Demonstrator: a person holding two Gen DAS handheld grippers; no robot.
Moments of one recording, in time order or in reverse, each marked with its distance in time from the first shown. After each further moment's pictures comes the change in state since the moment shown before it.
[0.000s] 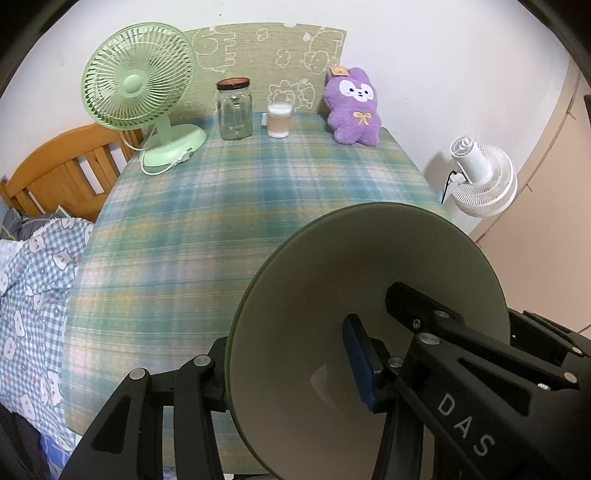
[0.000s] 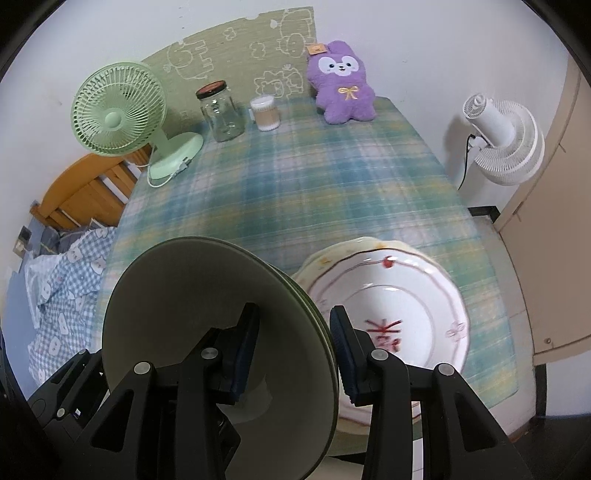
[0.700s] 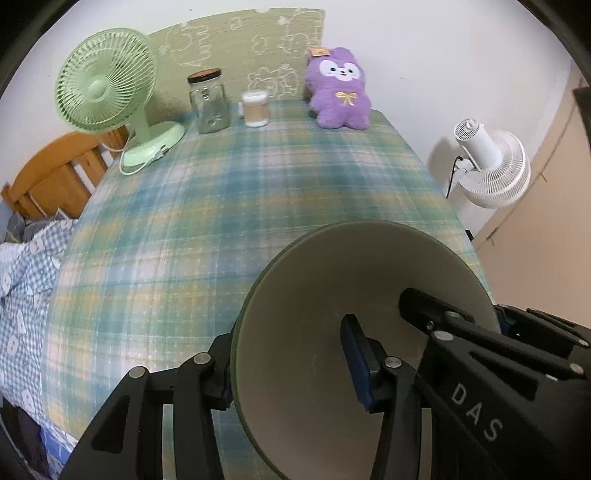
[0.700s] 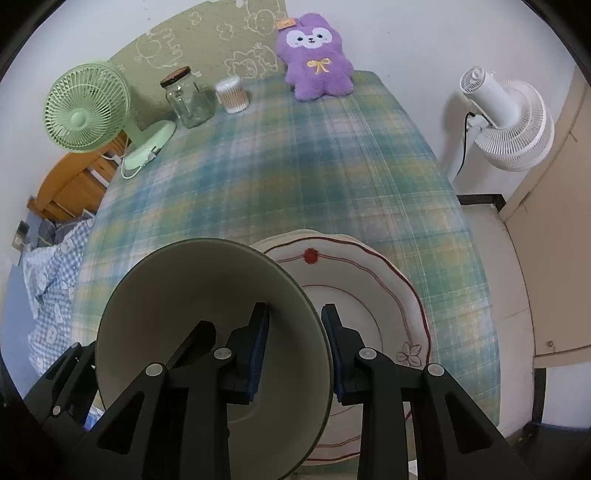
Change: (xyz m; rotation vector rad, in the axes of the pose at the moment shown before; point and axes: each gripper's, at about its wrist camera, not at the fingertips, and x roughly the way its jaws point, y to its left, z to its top) left arm 0.047 -0.067 0.002 0.023 0.015 0.071; right arm 0.044 -0.080 0.015 -0.006 0.078 0.029
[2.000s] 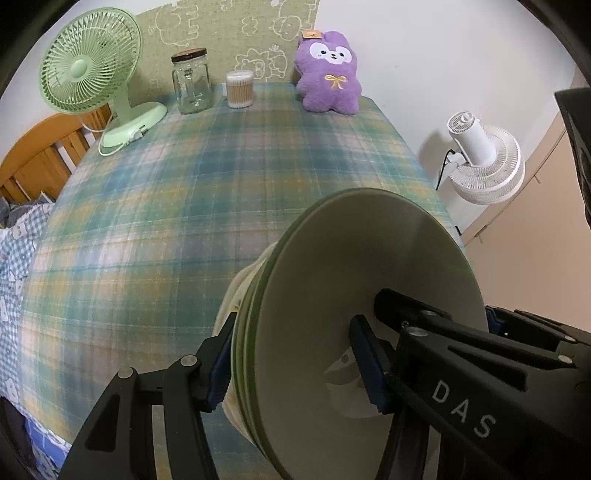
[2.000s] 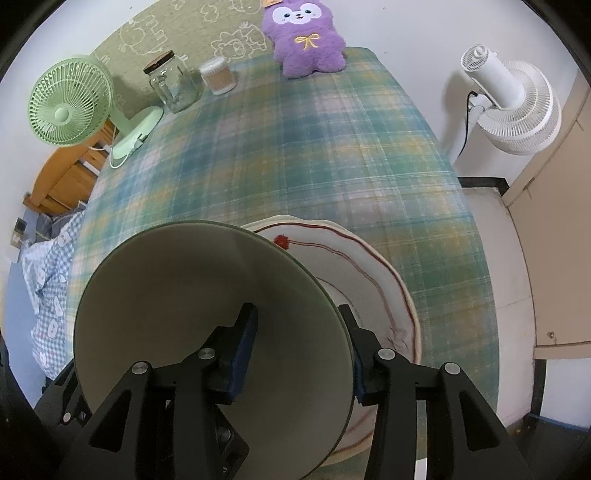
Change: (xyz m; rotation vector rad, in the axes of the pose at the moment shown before) left arm 0.020 -0.014 -0.001 -0.046 0.063 -0.072; right arm 0.019 -0.022 0.005 0.020 0.084 0.013
